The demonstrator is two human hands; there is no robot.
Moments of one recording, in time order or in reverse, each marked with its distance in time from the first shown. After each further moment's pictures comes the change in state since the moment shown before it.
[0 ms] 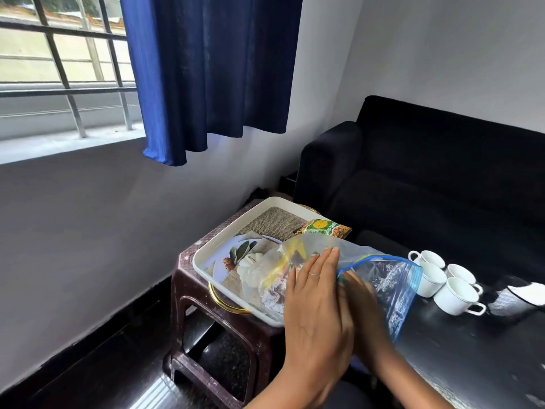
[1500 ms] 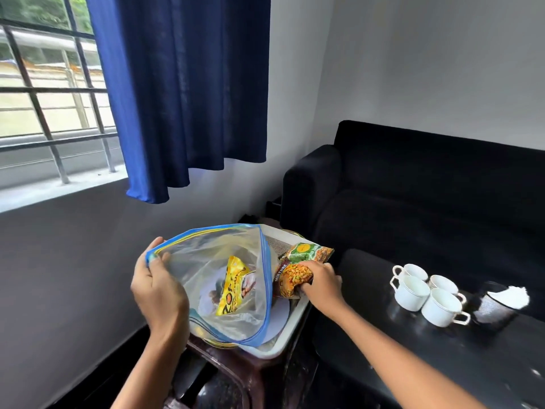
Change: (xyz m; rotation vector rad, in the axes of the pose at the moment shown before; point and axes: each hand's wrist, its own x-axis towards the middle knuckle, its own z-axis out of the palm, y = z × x) left_hand 0.076 -0.076 -0.098 -0.541 0.721 -0.461; right_hand 0.089 0.062 0.068 0.221 -0.101 0.251
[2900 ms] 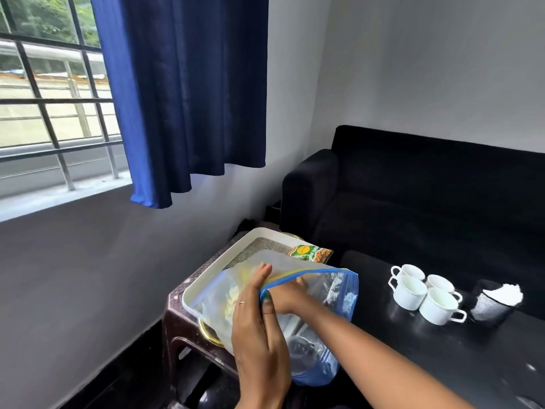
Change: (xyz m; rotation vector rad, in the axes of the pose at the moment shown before) left_hand -0.121 -0.010 0.008 0.174 -0.464 0.319; right_hand -0.013 -0.081 0.013 -0.507 -0.564 -0.116
